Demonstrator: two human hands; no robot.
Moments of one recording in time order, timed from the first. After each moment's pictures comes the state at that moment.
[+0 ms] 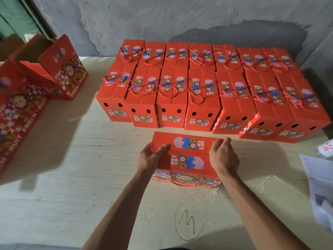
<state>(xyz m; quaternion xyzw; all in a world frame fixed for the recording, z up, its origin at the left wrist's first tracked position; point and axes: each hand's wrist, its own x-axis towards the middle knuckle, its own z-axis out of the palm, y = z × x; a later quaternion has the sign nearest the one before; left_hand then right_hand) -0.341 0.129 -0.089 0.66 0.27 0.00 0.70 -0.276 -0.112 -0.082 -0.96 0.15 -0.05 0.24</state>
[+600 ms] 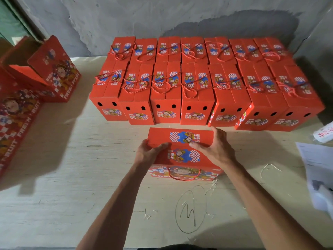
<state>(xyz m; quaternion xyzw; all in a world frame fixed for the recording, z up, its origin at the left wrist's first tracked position) -0.335 0.134 -0.085 0.67 0.25 -0.08 0.69 -0.276 -0.130 -0.075 -0.96 0.00 0.08 0.27</state>
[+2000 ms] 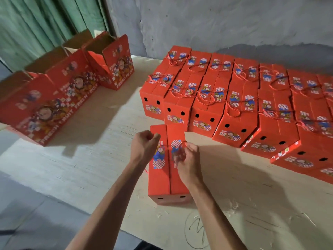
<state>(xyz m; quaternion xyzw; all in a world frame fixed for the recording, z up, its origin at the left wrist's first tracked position) -0.386 0.204 -0.015 0.80 0.35 0.15 0.47 -0.355 0.045 -0.047 -0.86 -0.12 0.10 0.49</state>
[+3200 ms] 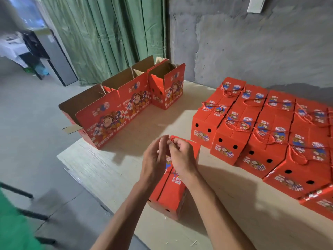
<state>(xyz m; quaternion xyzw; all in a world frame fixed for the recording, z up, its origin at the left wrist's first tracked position) -0.471 0.322 0.027 0.74 0.28 0.35 0.49 -0.395 0.259 0.047 -0.71 -0.22 0.22 0.63</state>
